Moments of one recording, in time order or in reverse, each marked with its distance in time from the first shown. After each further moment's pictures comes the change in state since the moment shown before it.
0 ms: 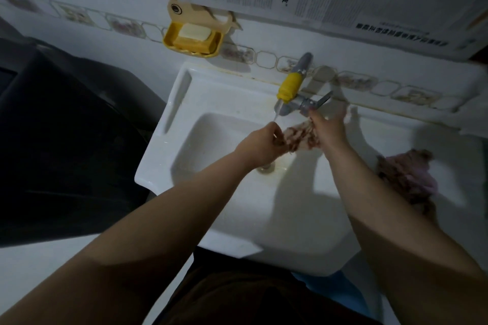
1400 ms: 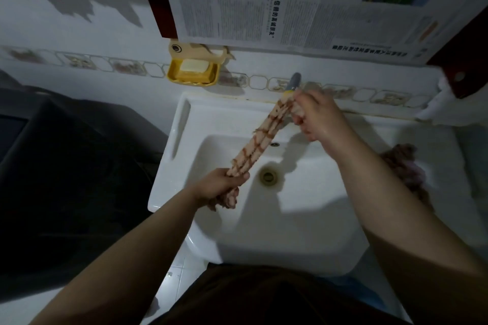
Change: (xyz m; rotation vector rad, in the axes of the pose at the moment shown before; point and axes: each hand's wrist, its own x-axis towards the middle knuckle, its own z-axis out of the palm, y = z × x) left_hand -0.063 -0.098 -0.049 -0.554 -0.349 -0.214; right_hand -0.123 -0.115 -0.010 0.023 -0.170 -0.216
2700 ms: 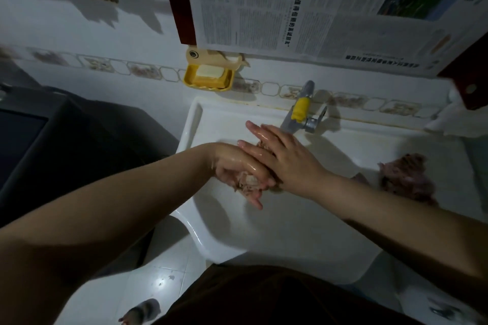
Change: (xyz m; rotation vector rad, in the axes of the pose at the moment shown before) left_hand -0.033 0.096 -0.015 0.011 -0.702 -0.121; right_hand -0.023 0.058 0.048 -1.222 -0.140 -1.130
